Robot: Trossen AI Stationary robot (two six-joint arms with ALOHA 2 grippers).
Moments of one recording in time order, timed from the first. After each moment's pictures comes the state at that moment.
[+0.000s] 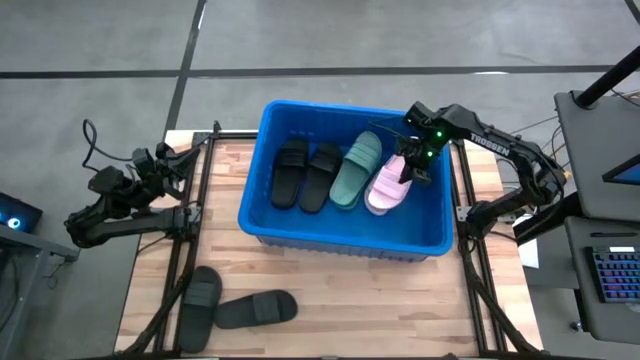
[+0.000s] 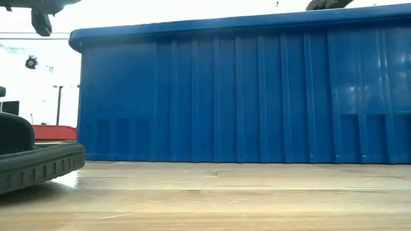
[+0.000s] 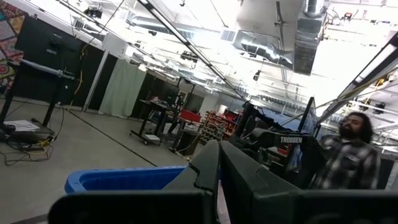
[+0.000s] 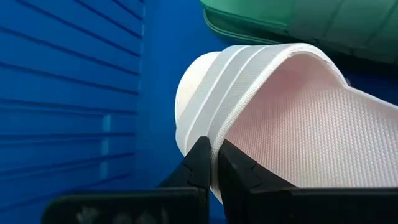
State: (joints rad) left arm 0.14 0.05 0.50 -0.14 -0.43 -0.25; right arm -0.79 1.42 1.17 -1.21 -0.63 -0.60
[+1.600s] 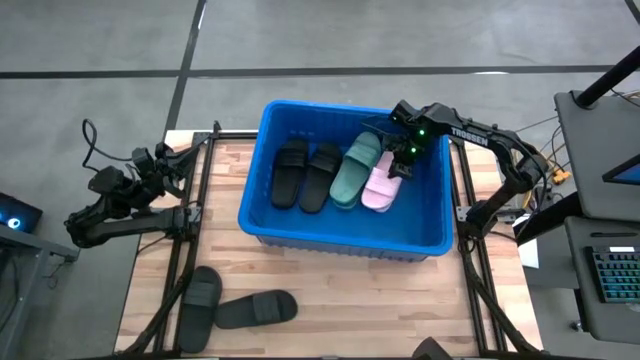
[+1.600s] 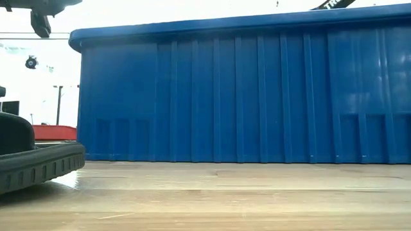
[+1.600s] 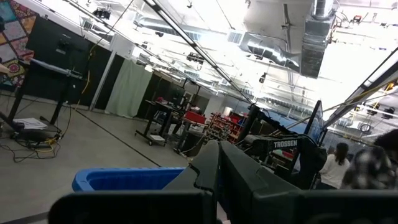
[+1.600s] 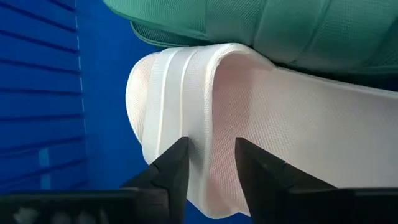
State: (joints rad) left arm 0.14 0.05 0.50 -0.14 -0.46 -0.26; right arm -0.80 1.59 1.21 -1.07 -0.51 -0.49
